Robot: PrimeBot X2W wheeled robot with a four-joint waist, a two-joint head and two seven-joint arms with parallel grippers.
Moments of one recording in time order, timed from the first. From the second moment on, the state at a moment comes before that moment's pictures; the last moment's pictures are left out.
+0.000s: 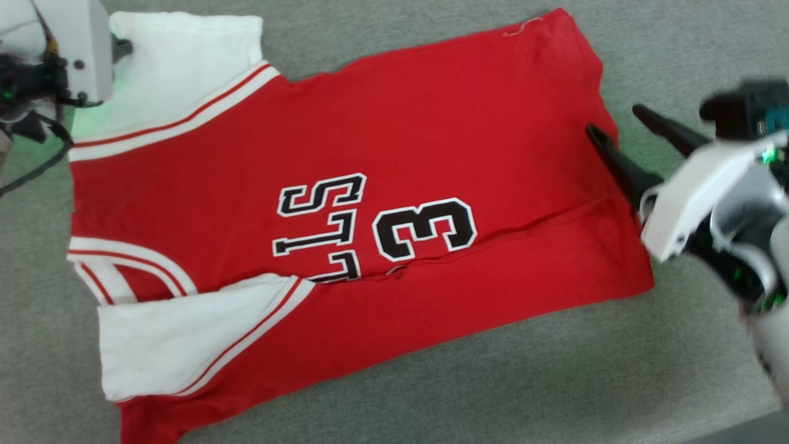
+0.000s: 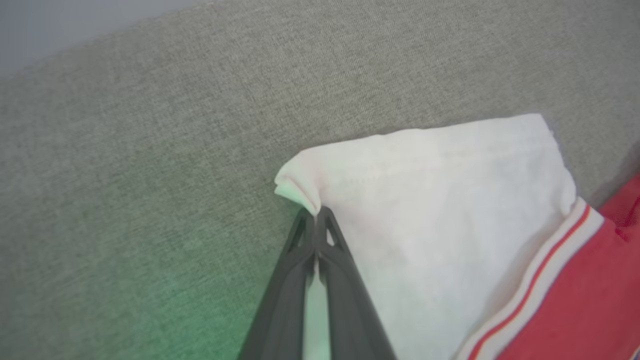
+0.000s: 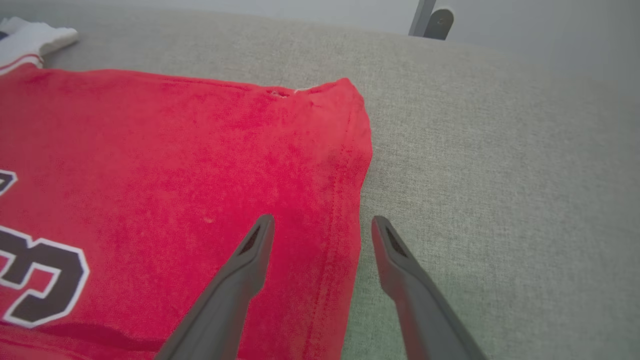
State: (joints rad) left arm -1.41 0.66 -0.93 0.82 -1.09 -0.13 0.72; right arm -0.65 -0.40 0.33 0.14 0.57 0.13 0.35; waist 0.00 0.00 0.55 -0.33
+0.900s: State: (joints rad) left arm -1.48 0.57 -1.09 0.75 -1.20 -0.13 0.57; right arm -1.22 -0.43 0.57 0.76 0.80 0.13 0.63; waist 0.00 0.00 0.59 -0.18
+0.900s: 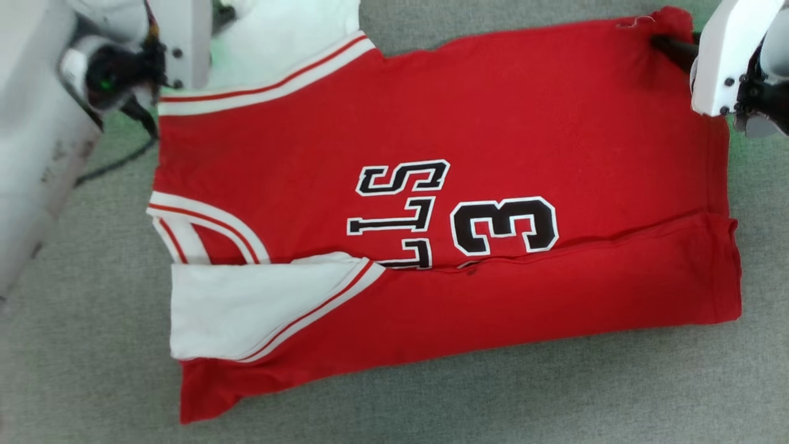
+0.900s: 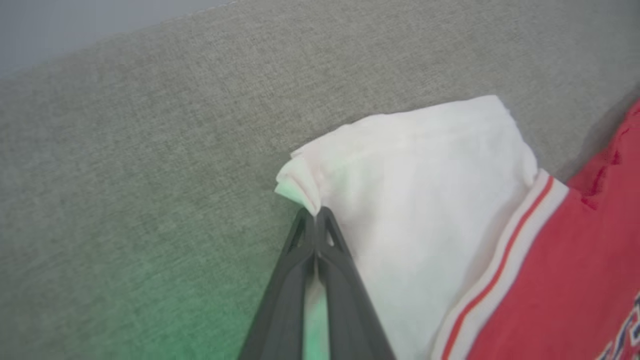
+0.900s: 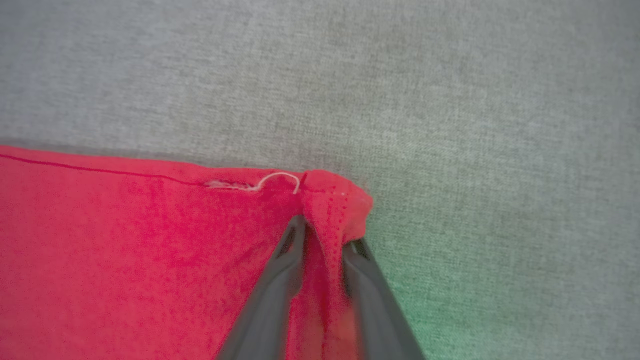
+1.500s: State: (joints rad) left arm -1.22 0.72 -1.19 0.30 -1.35 -0.13 0.19; right arm -0.90 -0.69 0.72 0.51 0.98 0.13 0.41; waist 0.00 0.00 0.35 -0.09
